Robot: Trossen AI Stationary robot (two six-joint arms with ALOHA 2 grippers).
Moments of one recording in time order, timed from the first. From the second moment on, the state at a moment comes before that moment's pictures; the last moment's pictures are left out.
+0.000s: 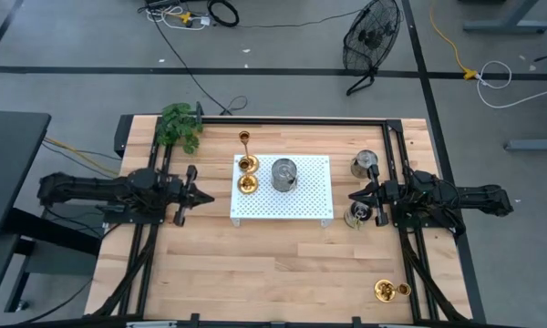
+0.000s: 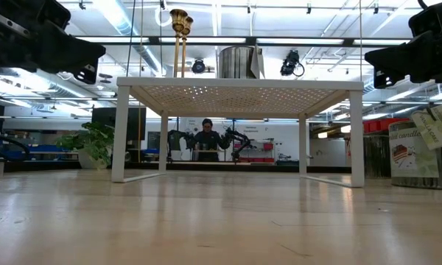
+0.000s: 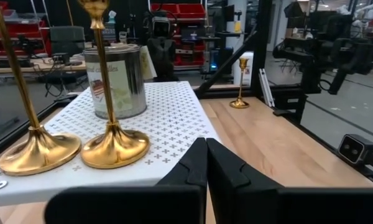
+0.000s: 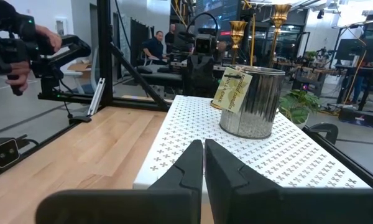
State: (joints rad) left arm -0.01 0.23 0.06 0.18 0.10 0.01; right arm -0.01 0.00 0.02 0.03 -0.11 -0.09
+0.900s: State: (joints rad) left arm -0.11 0.08 0.01 0.05 0.00 -0.04; right arm -0.01 0.00 0.02 0.03 -0.11 -0.09
